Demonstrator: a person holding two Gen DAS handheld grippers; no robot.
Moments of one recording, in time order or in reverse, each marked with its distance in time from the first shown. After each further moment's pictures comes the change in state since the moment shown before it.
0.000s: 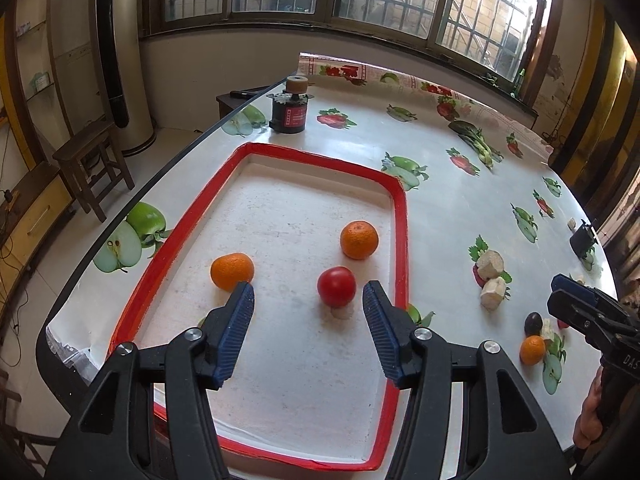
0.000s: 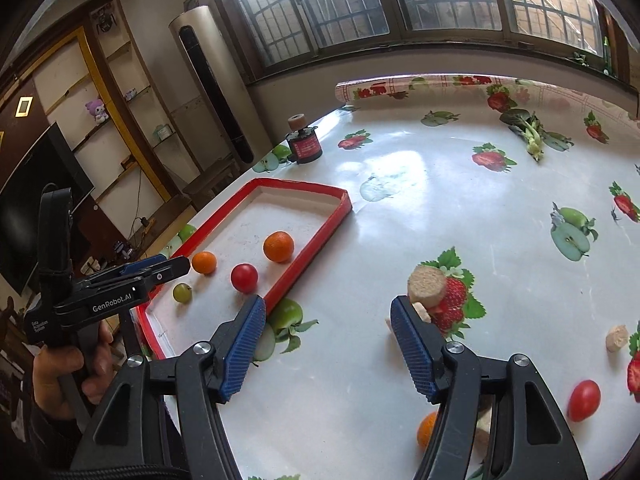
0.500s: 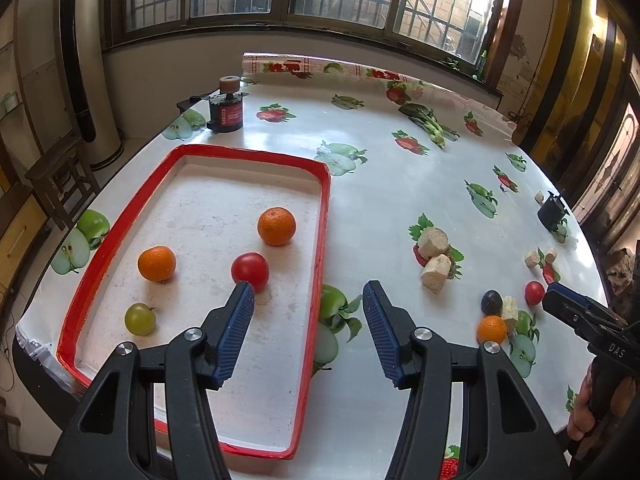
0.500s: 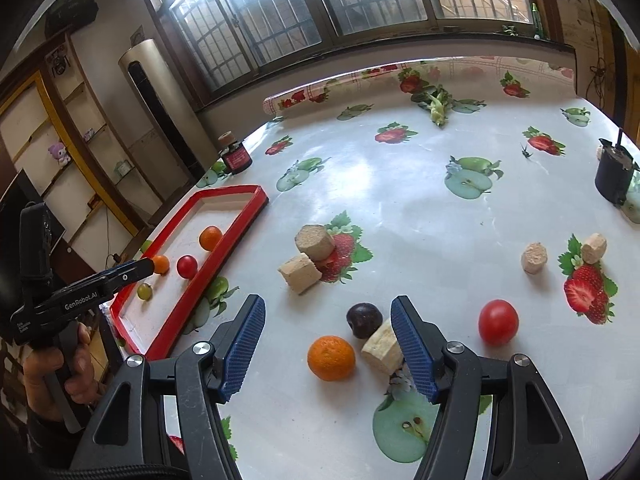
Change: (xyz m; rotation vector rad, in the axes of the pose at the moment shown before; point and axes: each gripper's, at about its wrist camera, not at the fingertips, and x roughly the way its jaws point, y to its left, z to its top) left arm -0.007 -0.058 -0.014 0.088 0.012 -0.091; right arm -0.059 -0.069 -0.047 0.158 -0.047 -0.121
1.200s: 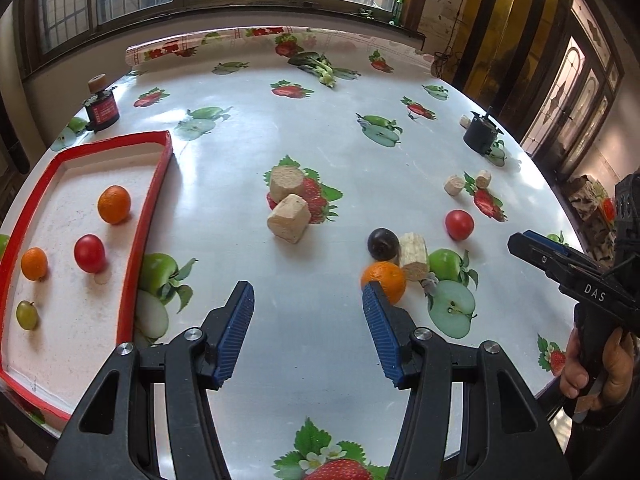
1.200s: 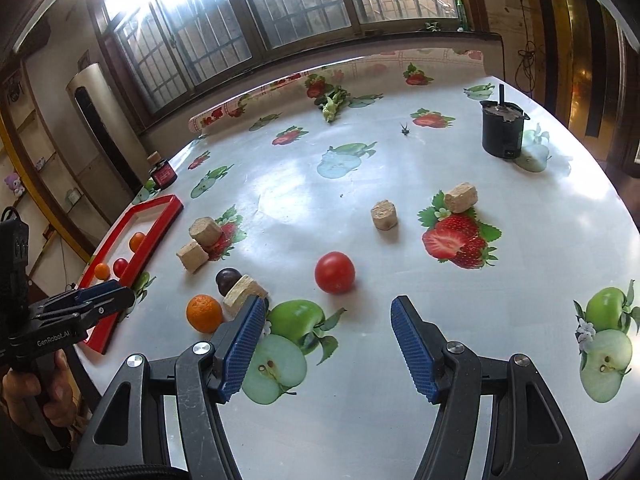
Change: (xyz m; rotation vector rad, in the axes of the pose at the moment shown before) left arm 0.022 -0.116 -0.031 0.213 0.111 -0.175; right arm -0.051 -0.082 -0.037 0.111 -0.041 -0.189
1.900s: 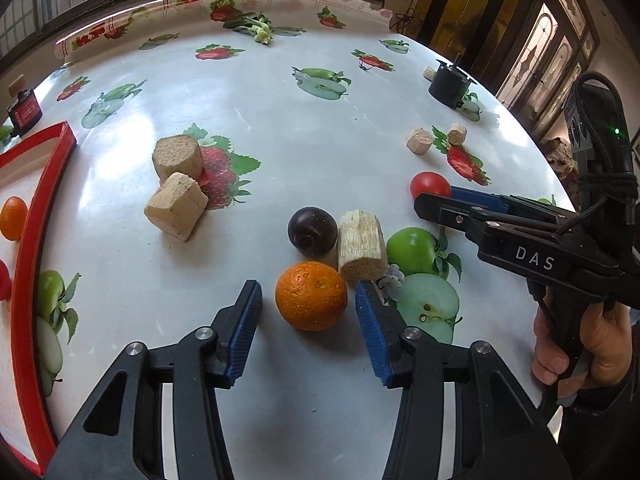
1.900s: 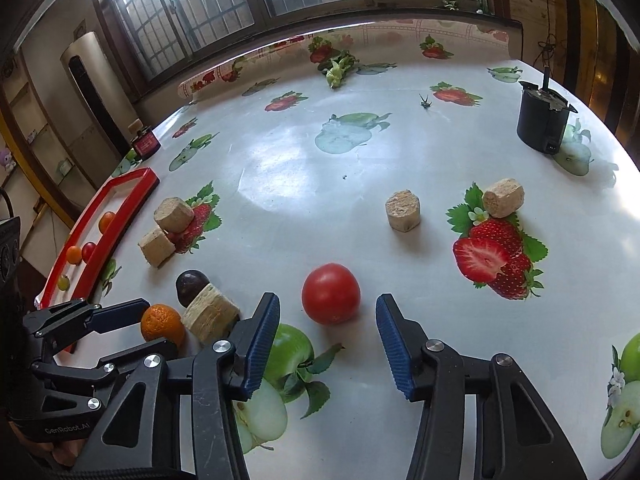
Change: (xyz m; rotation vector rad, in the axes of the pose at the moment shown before) left arm 0.062 -0.040 0.004 0.081 0.094 -0.107; right arm 0.069 0.004 0.015 -0.059 0.118 -0.017
